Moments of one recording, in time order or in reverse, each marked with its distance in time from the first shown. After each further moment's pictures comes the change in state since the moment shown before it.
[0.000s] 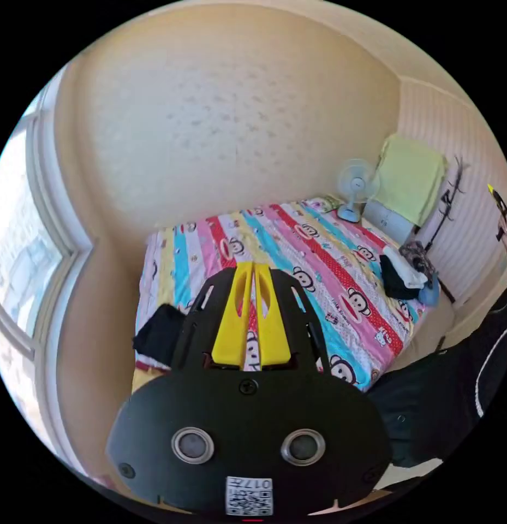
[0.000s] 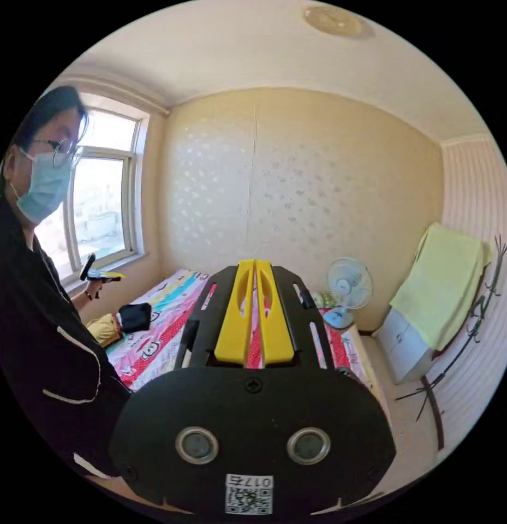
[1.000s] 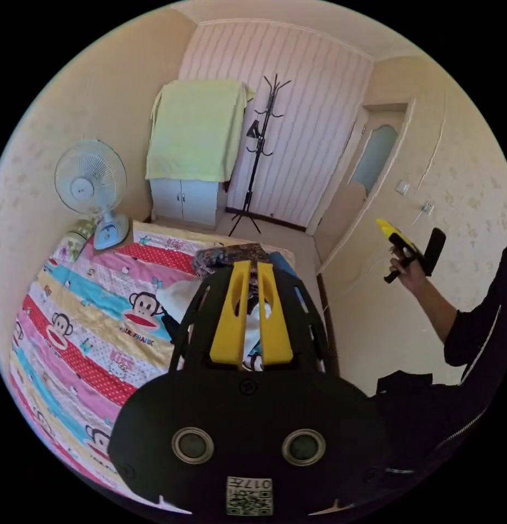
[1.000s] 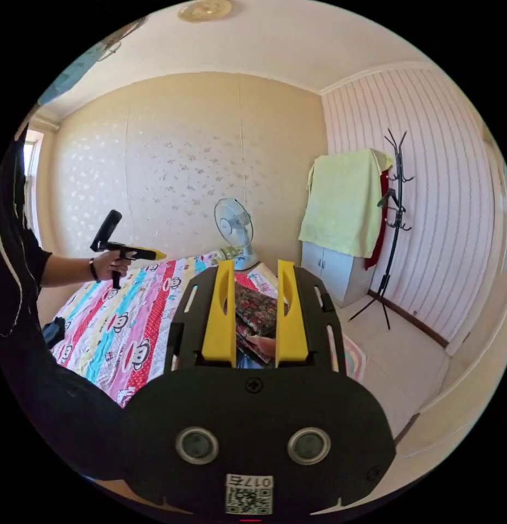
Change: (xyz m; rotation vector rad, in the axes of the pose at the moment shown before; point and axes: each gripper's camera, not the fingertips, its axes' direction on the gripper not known) left arm 0.842 -0.212 0.496 -0.109 0.893 0.531; right arm 0.273 0.191 -0.011 -0.013 0.461 0.312
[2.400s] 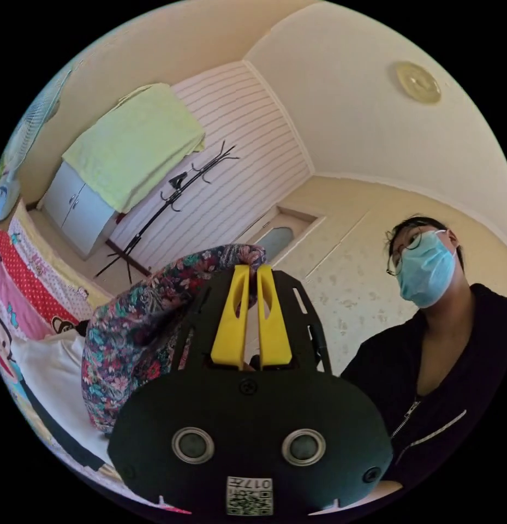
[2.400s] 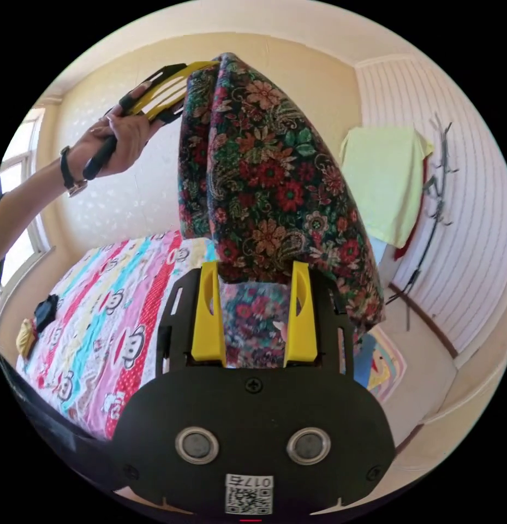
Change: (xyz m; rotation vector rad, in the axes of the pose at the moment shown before) left arm -0.242 0.132 0.034 0.374 0.815 -0.214; right arm -0.067 0.027 0.267 -0.135 -0.058 -0.078
